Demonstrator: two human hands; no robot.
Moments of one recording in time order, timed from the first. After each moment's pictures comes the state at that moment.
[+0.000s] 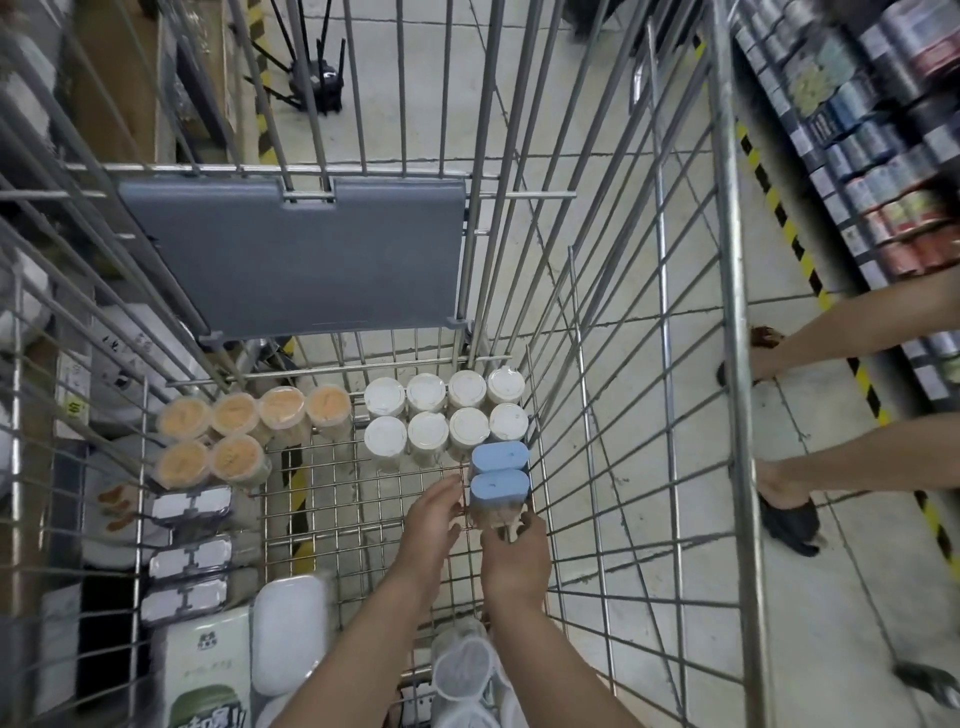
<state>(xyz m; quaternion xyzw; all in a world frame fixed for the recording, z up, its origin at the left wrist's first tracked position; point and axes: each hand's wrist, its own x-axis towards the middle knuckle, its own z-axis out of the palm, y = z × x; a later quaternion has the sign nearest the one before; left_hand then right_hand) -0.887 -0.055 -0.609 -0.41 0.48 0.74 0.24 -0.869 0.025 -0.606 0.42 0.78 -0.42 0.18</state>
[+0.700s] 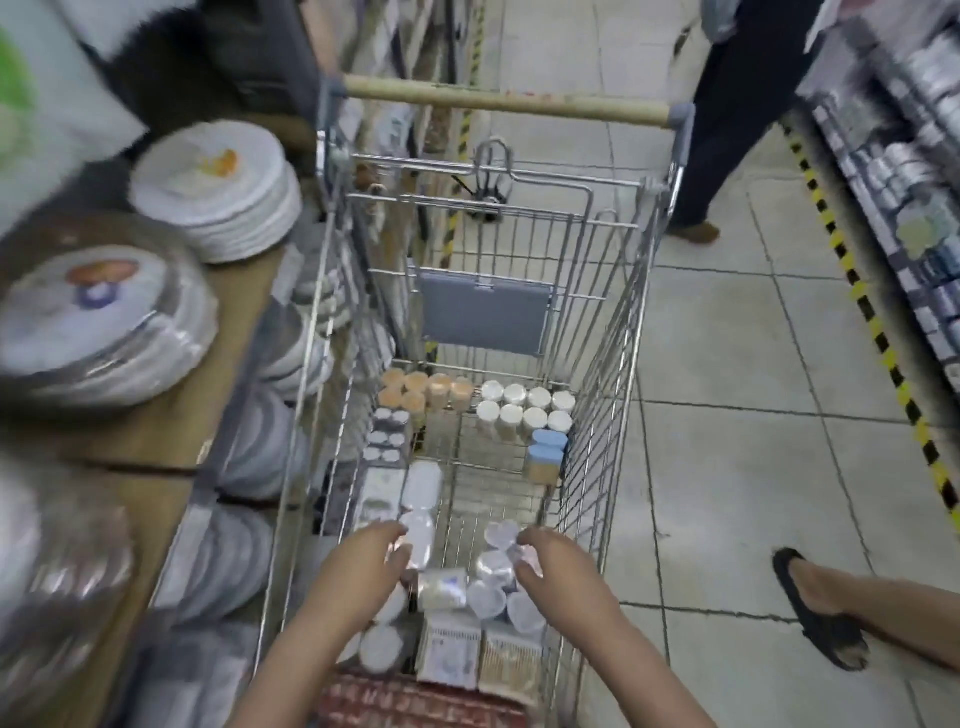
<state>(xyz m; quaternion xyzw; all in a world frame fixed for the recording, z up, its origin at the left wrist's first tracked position) -0.664 -0.119 -0.335 -0.26 0.89 0.31 0.21 -0.750 0.094 -0.344 -0.20 0.90 -0.22 0.31</state>
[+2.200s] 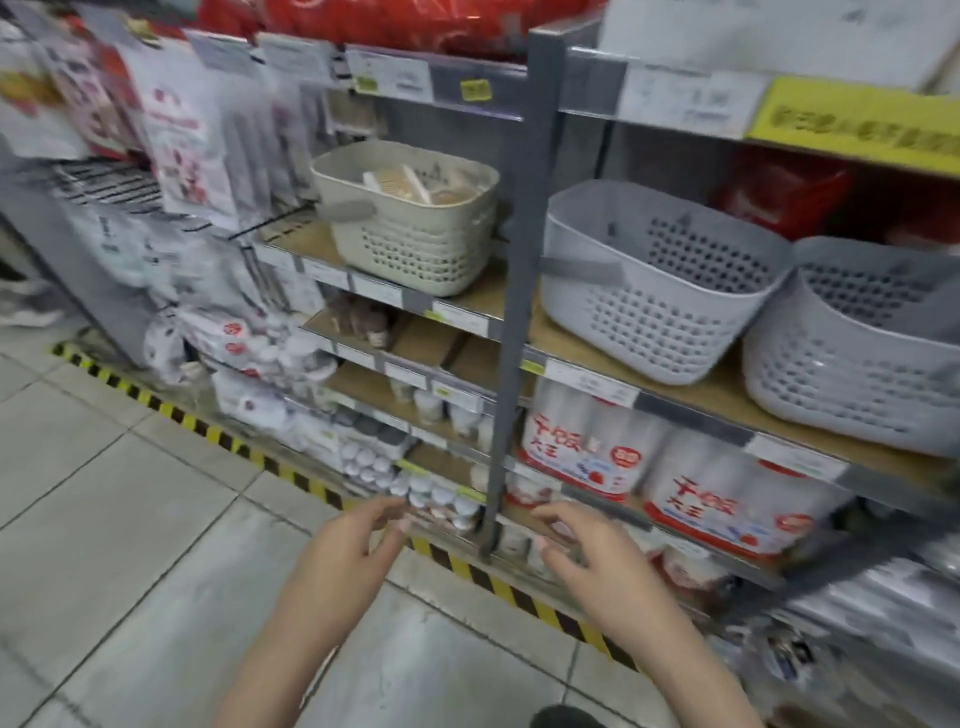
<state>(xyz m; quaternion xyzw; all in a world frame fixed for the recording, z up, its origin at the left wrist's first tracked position) 0.145 0.418 -0.146 -0.86 0.33 0.20 -0.34 -0.029 0.245 -0.129 -0.89 0.28 -0.04 0.35</state>
